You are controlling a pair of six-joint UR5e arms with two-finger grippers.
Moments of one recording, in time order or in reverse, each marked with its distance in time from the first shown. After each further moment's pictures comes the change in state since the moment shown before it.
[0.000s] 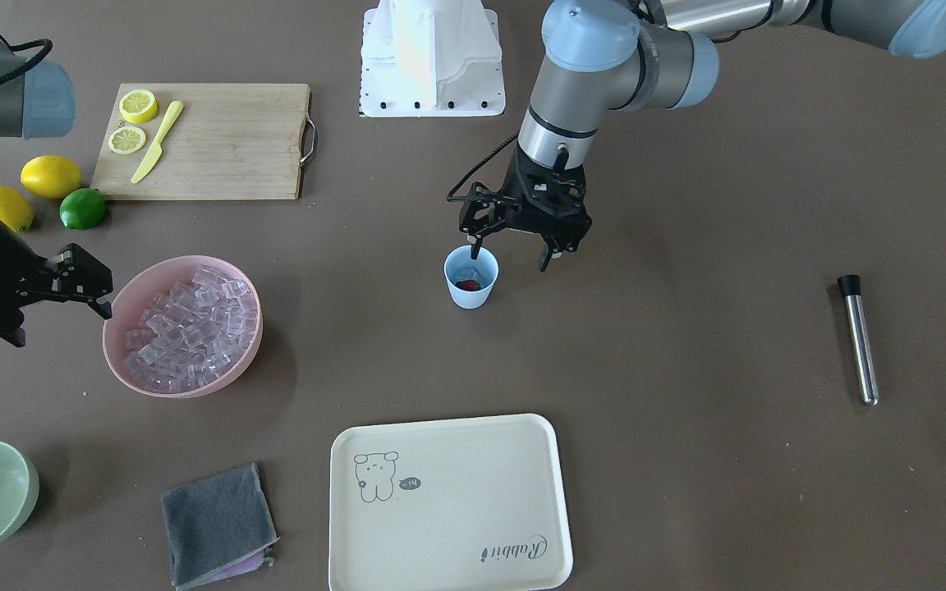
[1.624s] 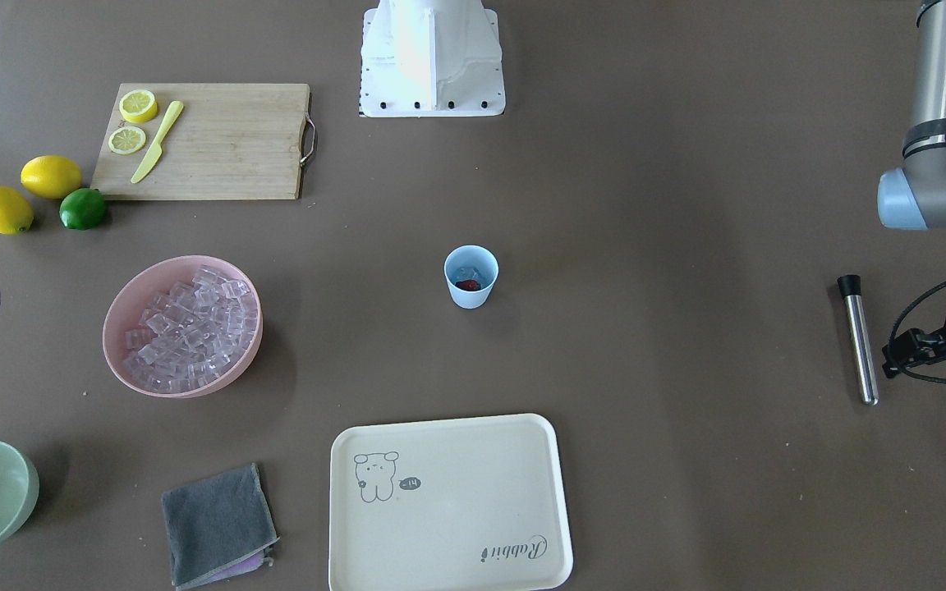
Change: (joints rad) left arm -0.525 0.267 0.518 -0.251 -0.304 0.533; right arm 0.245 -0.241 -0.003 0.010 0.119 -0.391
